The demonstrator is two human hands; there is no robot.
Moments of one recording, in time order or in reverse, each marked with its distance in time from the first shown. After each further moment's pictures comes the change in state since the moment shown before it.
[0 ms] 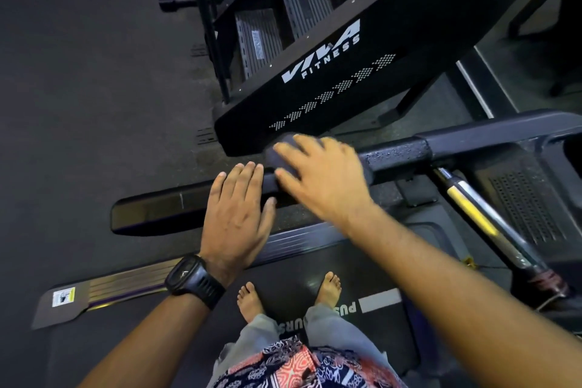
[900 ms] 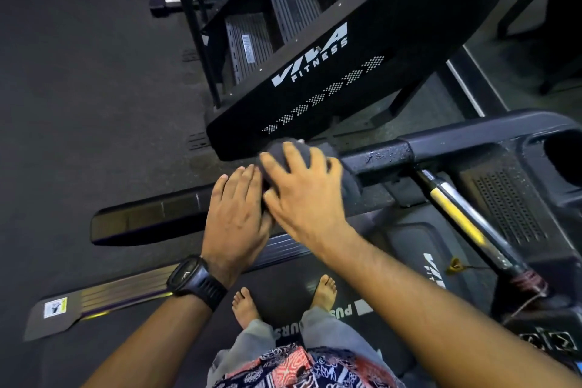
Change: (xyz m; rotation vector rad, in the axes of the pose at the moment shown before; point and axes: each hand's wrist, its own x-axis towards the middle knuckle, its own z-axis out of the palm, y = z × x) left_hand 0.012 0.024 0.005 -0.049 0.001 0.031; right_hand -0.023 -0.016 0.001 -0.078 0.064 0.133
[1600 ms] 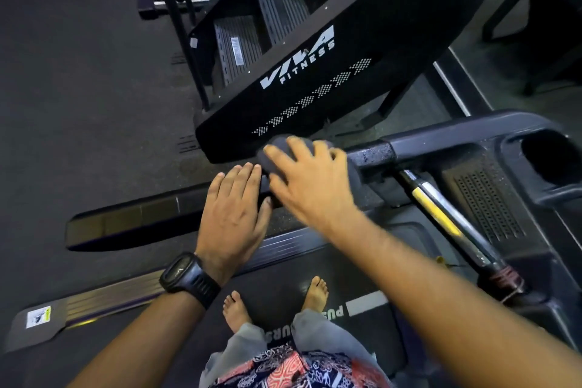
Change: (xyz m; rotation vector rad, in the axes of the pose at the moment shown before) left_hand 0.012 0.017 0.005 0.010 -0.034 0.027; right_hand 0.011 0.044 0.000 0.017 -0.042 -0.063
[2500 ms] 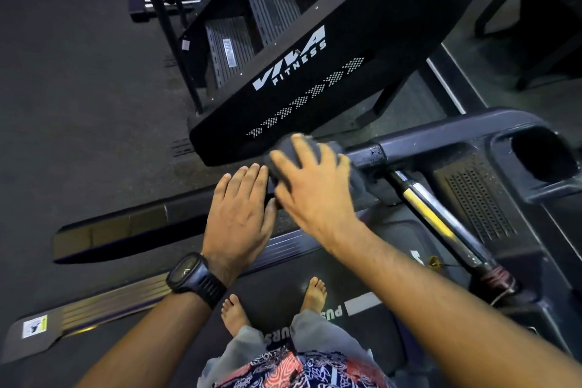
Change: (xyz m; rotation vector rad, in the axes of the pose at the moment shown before) left_hand 0.013 0.019 0.005 -0.020 -0.020 0.023; right_hand -0.012 0.011 0.002 0.009 -0.009 0.109
